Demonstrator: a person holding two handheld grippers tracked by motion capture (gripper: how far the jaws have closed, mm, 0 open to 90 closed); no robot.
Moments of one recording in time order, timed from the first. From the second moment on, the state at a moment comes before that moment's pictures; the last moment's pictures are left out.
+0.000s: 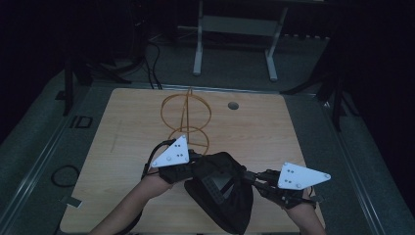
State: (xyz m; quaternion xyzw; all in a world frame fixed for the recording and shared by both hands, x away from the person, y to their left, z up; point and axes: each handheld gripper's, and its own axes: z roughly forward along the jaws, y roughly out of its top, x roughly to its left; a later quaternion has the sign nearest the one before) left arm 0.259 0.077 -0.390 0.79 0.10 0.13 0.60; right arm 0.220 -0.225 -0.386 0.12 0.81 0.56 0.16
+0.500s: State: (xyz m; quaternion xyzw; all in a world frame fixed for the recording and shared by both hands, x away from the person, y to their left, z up) left arm 0.261 0.077 -0.391 0.79 0.13 0.17 0.57; right arm 0.219 -0.236 -0.376 0.13 0.78 0.60 0.13
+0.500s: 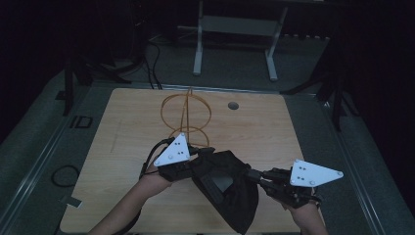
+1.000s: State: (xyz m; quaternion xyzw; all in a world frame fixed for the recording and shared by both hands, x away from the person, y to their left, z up) left arm 0.260 0.086 -0.394 0.79 0.16 0.21 0.55; right arm 0.226 -0.258 -0.368 0.19 0.76 0.59 0.17
